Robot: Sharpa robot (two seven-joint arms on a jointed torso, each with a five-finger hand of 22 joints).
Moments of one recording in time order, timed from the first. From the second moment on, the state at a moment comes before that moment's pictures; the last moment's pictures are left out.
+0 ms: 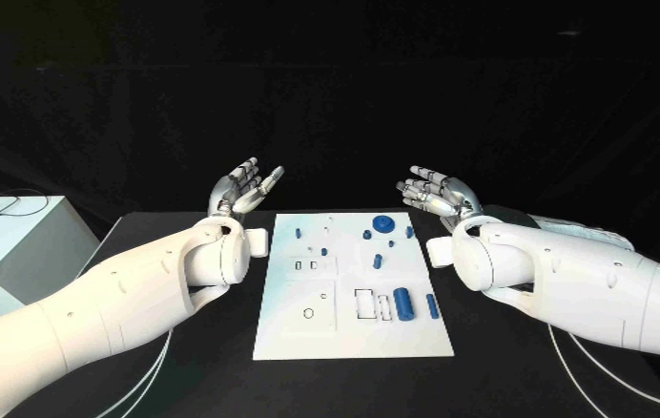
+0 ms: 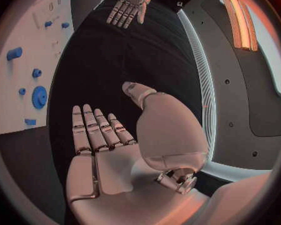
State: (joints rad) left arm 1.00 -0.67 0.17 1.26 -0.09 -0.59 0.44; left_hand 1.40 -0.16 0.13 0.28 0.16 0.28 0.14 0.03 0.05 0.26 0.20 0.03 0.03 0.30 0.23 0.03 0.04 0.09 0.45 0.28 0.04 0.05; right arm 1.17 -0.74 -0.10 1.36 -0.07 -0.54 0.37; right_hand 1.22 -0.11 0.46 0.07 0.32 0.37 0.15 0.04 0.11 0.47 0.26 0.04 0.04 0.55 0.24 0.05 0.05 0.10 0.47 0.28 0.04 0.04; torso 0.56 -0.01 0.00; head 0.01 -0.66
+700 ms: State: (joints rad) left arm 0.99 -0.79 0.21 1.37 -0.17 -0.45 0.38; left_hand 1.47 -0.09 0.20 0.29 0.16 0.85 0.21 0.17 0.13 0.95 0.19 0.11 0.07 1.01 0.14 0.22 0.18 0.17 0.97 0.25 0.22 0.10; right arm 1.25 -0.70 -0.11 1.20 -0.89 -0.41 0.21; right_hand 1.36 -0.16 0.53 -0.04 0.26 0.85 0.21 0.15 0.18 0.98 0.18 0.07 0.06 1.09 0.12 0.19 0.12 0.17 0.95 0.22 0.17 0.09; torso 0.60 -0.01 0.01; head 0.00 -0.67
